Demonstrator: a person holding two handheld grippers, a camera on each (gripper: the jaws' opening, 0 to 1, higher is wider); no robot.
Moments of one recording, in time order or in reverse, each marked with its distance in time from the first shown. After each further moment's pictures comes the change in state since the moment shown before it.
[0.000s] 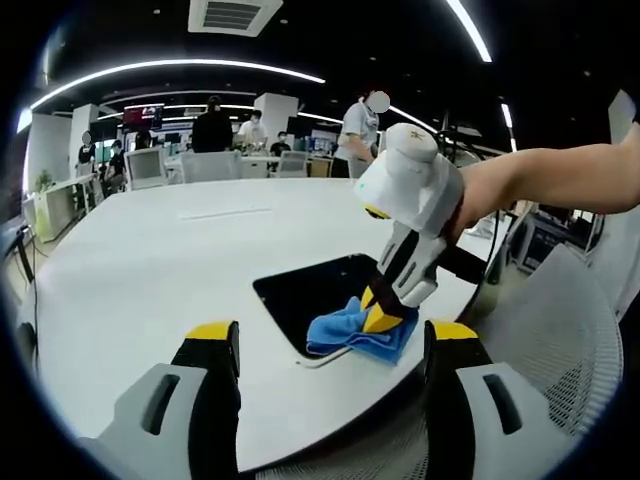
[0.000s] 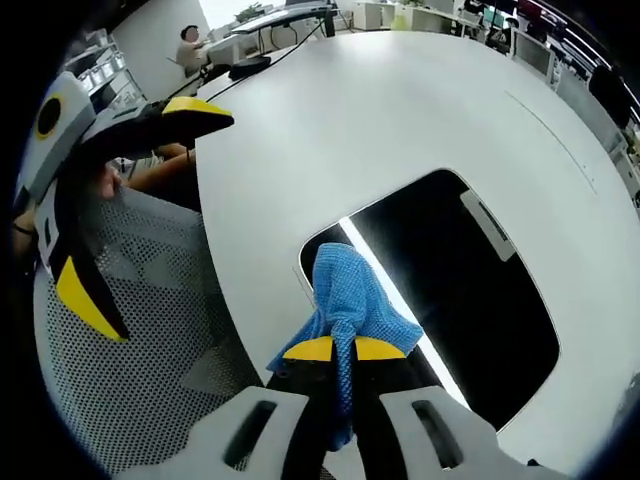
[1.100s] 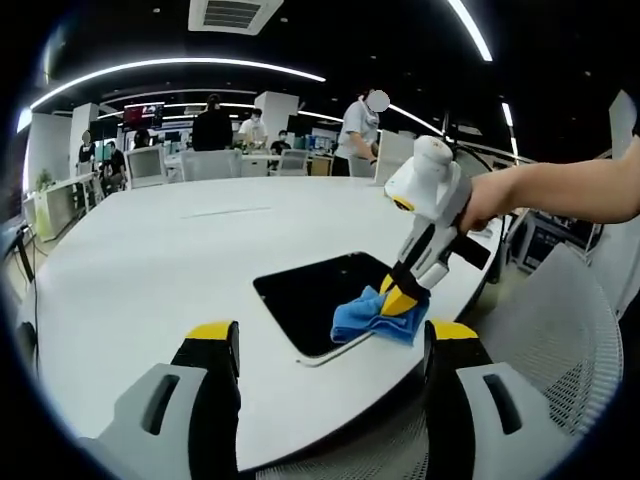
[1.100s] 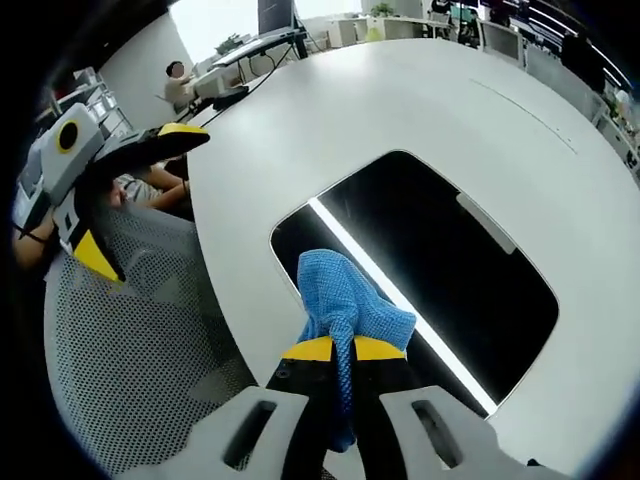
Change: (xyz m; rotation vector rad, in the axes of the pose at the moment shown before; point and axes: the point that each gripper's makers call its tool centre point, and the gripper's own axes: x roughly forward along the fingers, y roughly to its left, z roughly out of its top) left arm 0.000 0.001 -0.001 -0.001 0.008 0.003; right arm -0.015 -0.024 -0.032 0.140 -0.105 0.023
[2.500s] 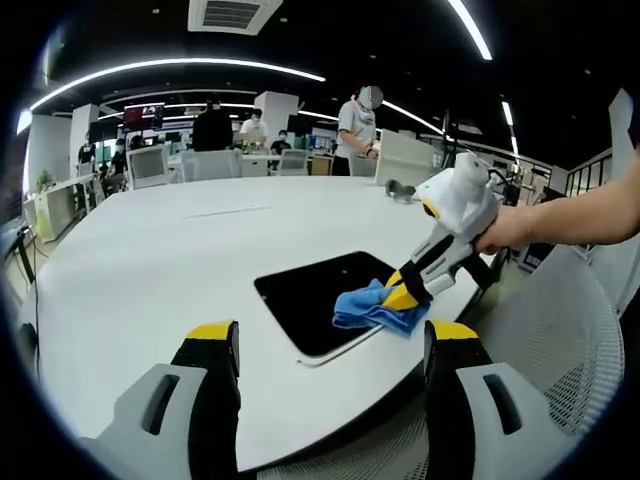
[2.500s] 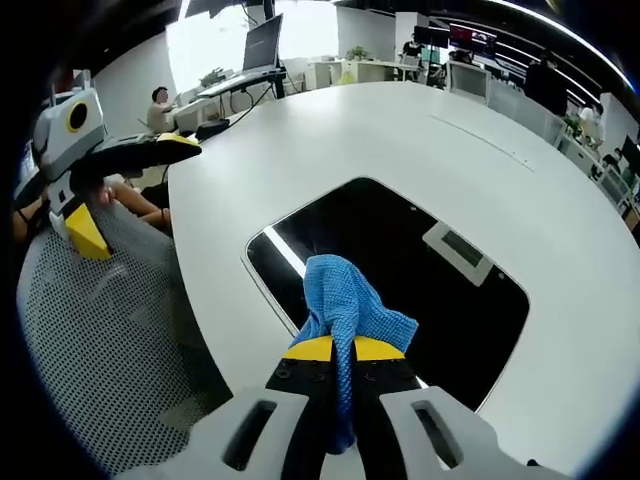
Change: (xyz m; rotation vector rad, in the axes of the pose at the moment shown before) left arm 0.000 0.001 0.000 0.004 0.002 0.003; right arm 0.000 -0.016 0.005 -0.002 -0.211 -0.158
